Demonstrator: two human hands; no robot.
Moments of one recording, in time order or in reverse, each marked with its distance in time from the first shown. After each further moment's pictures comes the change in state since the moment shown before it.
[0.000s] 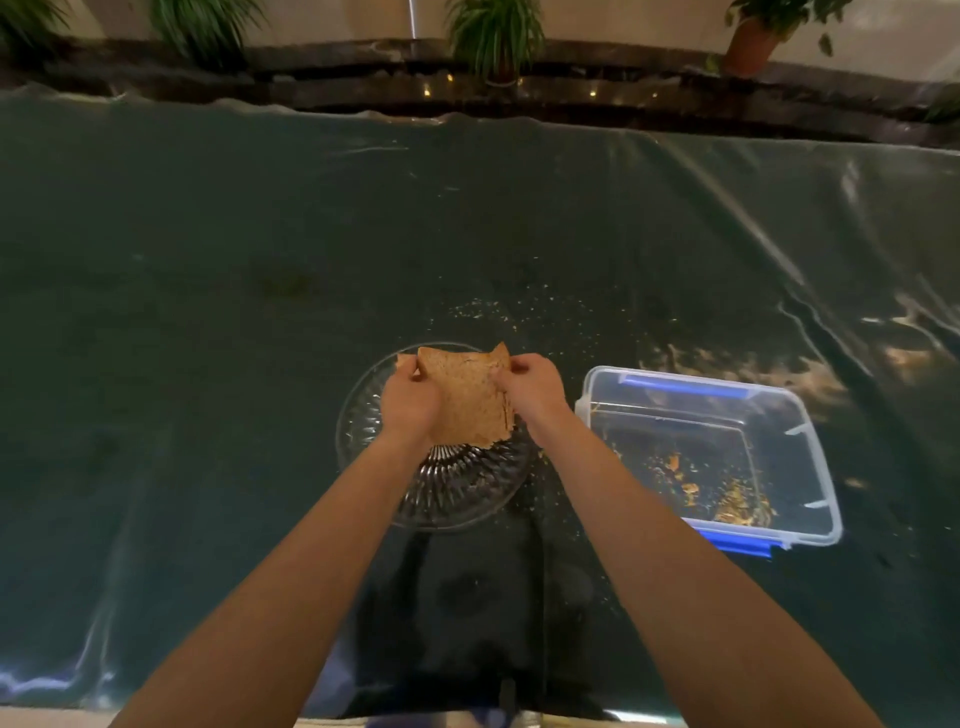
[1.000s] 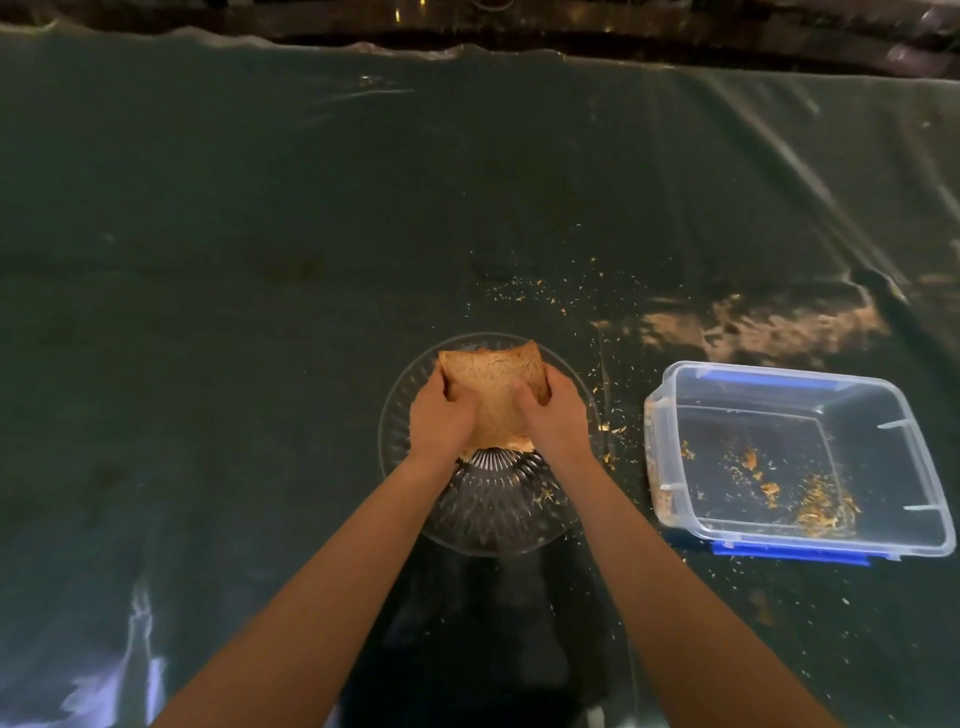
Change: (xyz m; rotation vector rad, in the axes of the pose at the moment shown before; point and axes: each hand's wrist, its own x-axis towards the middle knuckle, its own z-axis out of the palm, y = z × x) left_hand 0.052 -0.028 -0.027 0.181 -0.178 0.011; right_hand 0.014 0.026 0.071 -0.134 0.121 -0.104
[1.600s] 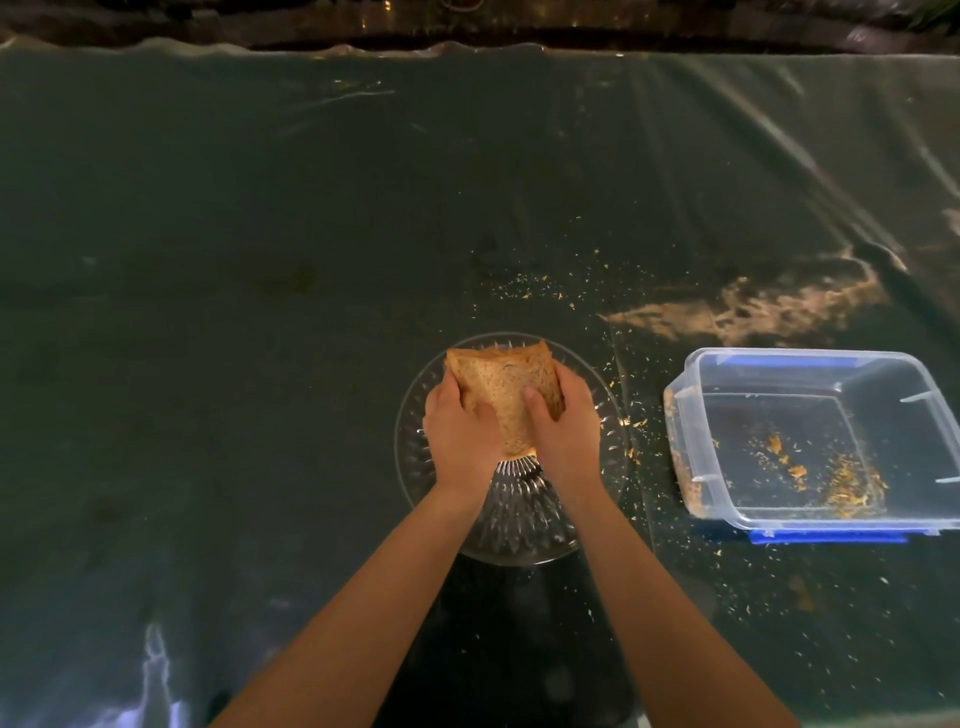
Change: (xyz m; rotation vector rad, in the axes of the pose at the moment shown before) left_hand -0.004 -0.009 0.002 -0.002 0.089 0.108; right_hand -0.018 0.001 0.021 0.090 0.196 -0.069
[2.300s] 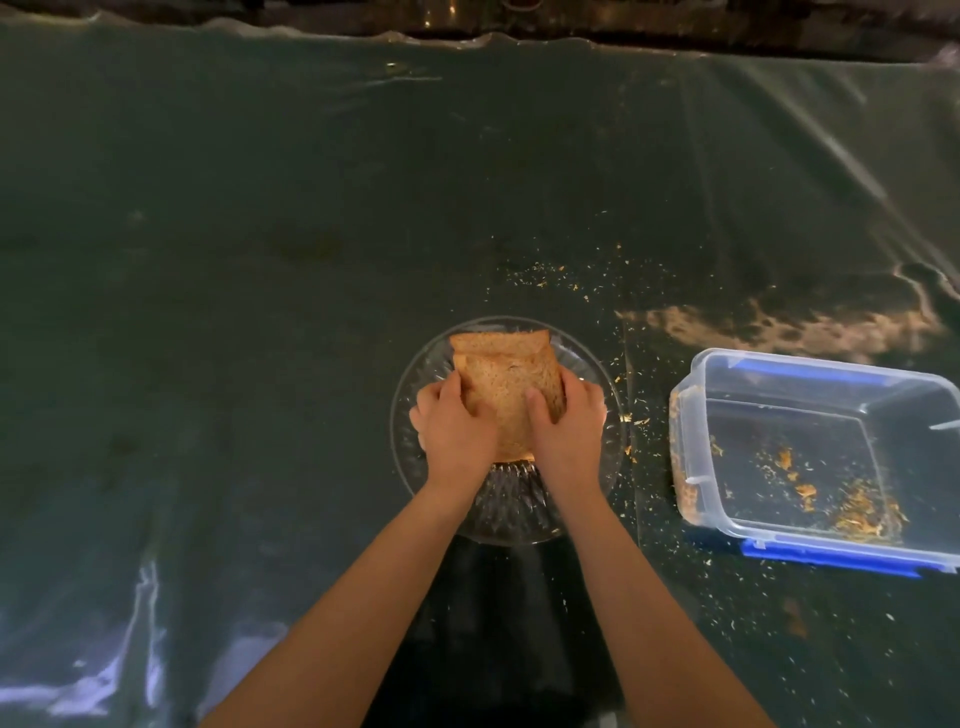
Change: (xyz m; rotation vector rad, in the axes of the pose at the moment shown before) left_hand -0.024 -0.009 0.006 0.168 0.055 -0.045; right_hand -0.009 0.020 -0.008 -0.033 -0.046 0.005
